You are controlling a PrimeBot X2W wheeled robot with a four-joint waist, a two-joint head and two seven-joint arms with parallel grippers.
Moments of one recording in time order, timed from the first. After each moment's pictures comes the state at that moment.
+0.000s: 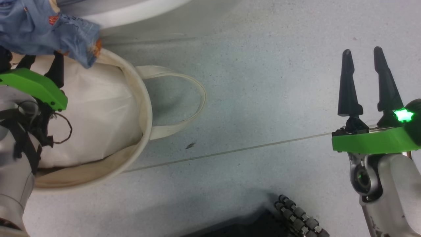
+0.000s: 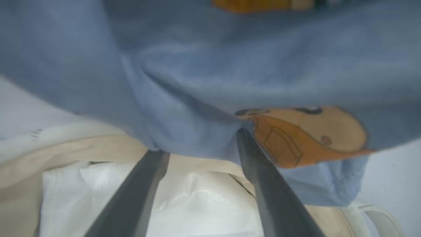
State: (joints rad) left arm -1.09 0.36 -0.53 1.20 -0.80 -0.13 -0.21; right arm -0.35 -0.18 0.12 -0.04 0.33 0.13 -0.25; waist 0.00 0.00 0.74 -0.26
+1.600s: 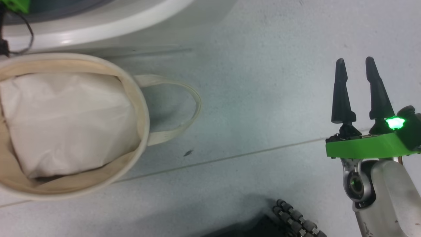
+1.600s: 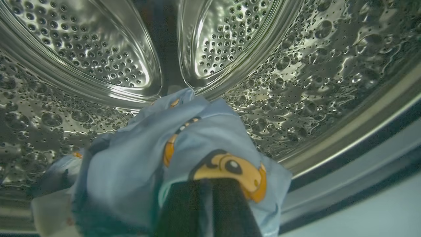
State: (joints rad) left arm -1.44 0.36 -0.41 1.16 -0.45 -0.13 -0.23; right arm -0.32 -0.15 0.13 -0.03 0.35 0.13 -0.25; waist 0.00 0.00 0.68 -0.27
